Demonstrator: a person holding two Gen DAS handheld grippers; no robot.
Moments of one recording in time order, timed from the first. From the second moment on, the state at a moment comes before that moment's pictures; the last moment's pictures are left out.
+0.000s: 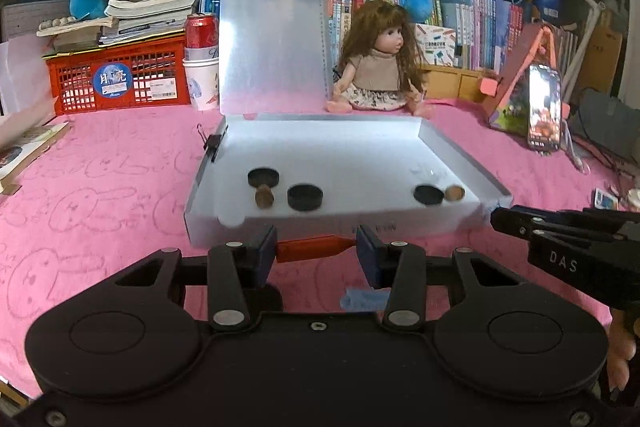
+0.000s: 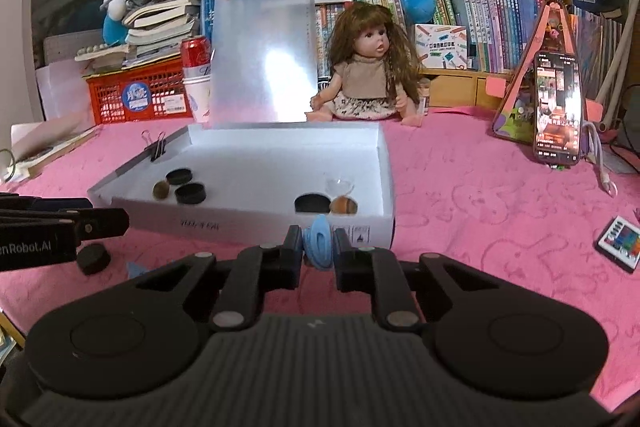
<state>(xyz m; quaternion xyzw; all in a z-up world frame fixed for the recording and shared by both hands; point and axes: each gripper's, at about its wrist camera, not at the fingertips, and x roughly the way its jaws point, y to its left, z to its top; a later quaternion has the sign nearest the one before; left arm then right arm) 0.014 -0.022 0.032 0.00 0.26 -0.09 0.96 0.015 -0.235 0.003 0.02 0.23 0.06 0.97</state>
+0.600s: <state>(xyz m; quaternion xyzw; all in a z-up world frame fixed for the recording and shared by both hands) 0.106 -0.013 0.053 -0.05 0.29 -0.09 0.95 0.082 -0.248 0.024 0.06 0.25 0.06 0.97</state>
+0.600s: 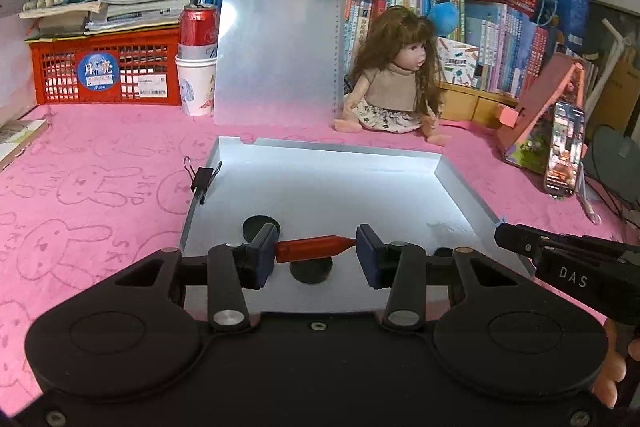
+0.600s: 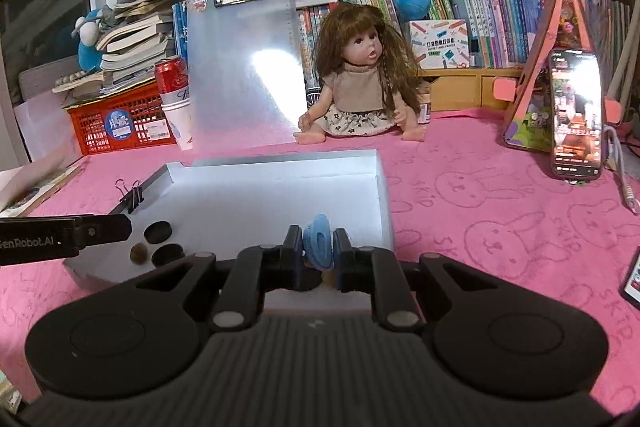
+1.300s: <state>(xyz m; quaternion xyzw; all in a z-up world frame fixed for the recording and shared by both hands) 0.205 -0.015 0.037 -0.04 0.35 -0.08 0.93 0.175 -0.253 0.014 0.13 0.35 0.09 0.92</state>
